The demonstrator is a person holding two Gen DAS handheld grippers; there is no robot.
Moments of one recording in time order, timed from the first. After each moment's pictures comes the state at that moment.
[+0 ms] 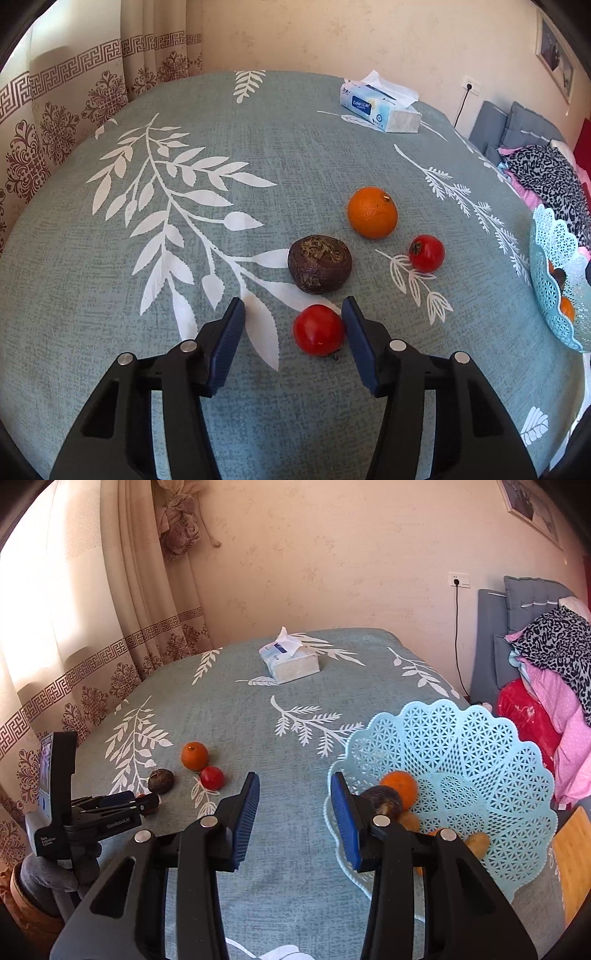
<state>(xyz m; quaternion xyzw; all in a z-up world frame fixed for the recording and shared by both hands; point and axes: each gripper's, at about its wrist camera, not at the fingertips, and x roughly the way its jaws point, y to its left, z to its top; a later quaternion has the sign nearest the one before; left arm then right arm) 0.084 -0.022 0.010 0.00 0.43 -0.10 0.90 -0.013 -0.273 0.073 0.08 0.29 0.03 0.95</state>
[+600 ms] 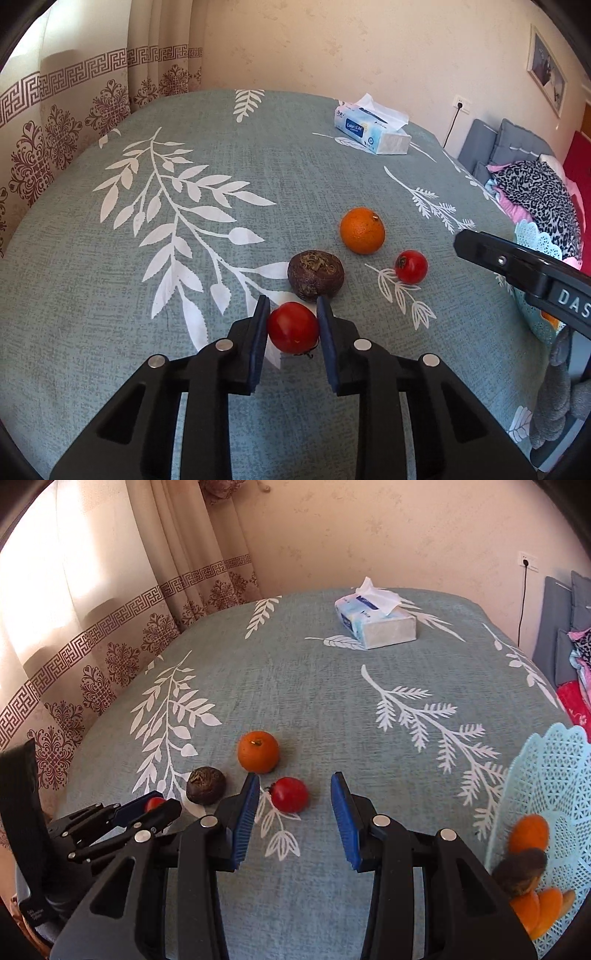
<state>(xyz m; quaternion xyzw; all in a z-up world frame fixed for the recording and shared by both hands) 0.072 -0.011 0.024 -0.03 0.39 -0.11 0.91 0.090 -0.196 0.051 0.06 0.38 0.13 0.91</state>
